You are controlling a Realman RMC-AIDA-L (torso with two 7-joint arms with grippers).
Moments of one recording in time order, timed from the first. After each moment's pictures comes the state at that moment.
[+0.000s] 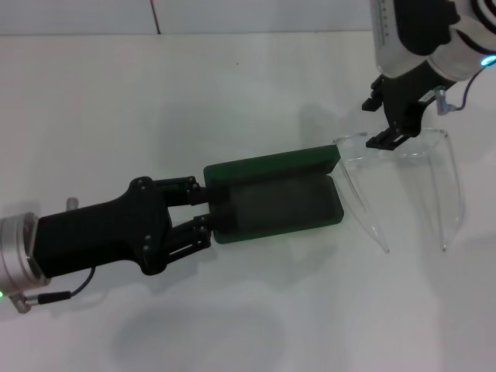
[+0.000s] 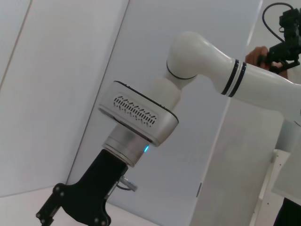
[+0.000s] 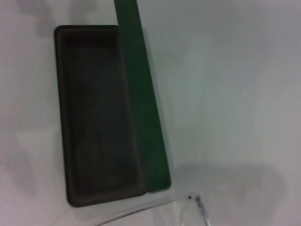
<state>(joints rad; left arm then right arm) -0.25 -2.08 1.09 0.73 1.47 1.77 -1.36 1.07 2.02 -1.17 -0.77 -2.67 -1.33 1.67</state>
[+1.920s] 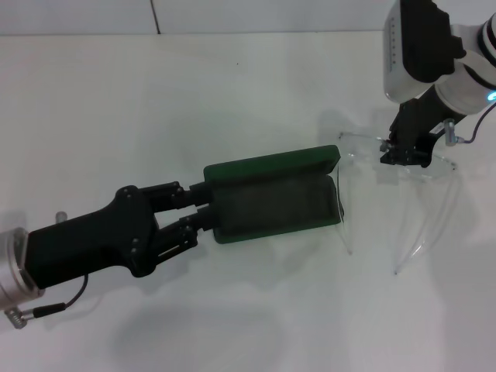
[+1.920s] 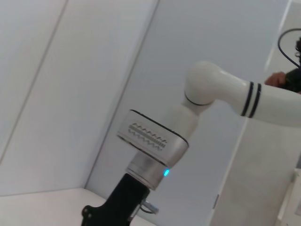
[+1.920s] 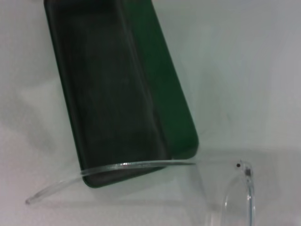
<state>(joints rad) -0.24 -2.08 1.03 0.62 1.47 1.77 -1.31 1.03 2.02 -1.17 -0.67 -2.68 -1.28 1.73</state>
